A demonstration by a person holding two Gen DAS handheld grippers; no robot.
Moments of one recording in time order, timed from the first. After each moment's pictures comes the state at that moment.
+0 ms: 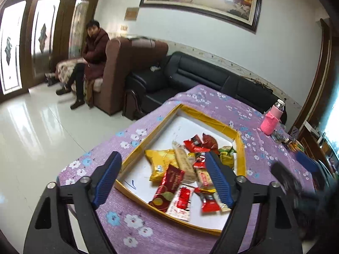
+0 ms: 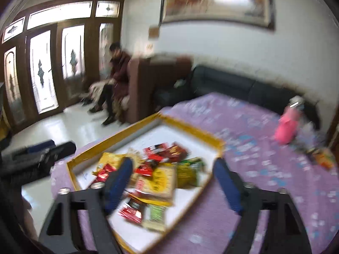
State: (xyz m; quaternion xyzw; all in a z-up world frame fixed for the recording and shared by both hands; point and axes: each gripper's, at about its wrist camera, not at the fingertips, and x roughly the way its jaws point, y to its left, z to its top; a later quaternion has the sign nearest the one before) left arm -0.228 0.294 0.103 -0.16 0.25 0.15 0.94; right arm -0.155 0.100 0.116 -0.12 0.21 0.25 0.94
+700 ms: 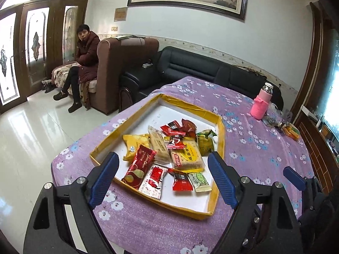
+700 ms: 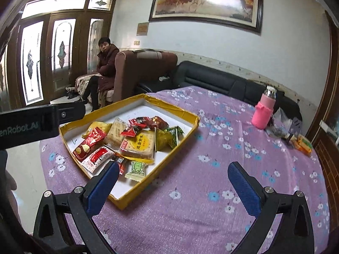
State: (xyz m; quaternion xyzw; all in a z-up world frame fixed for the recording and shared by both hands) left arm -0.235 0.234 0.108 -0.13 0.28 0.13 0.94; right arm -0.197 0.065 0.082 -0.14 0.25 0.21 0.94
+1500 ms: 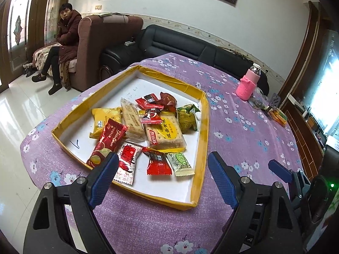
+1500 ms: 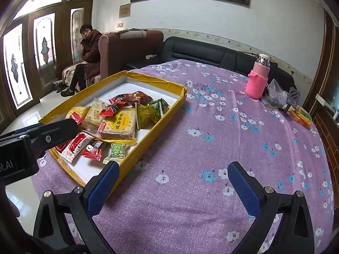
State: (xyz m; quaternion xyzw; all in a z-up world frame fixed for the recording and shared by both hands) left arm -0.209 0.216 0.075 -0.16 0.34 0.06 0.92; right arm -0.166 0.053 0.058 -0.12 0.33 0.16 0.92
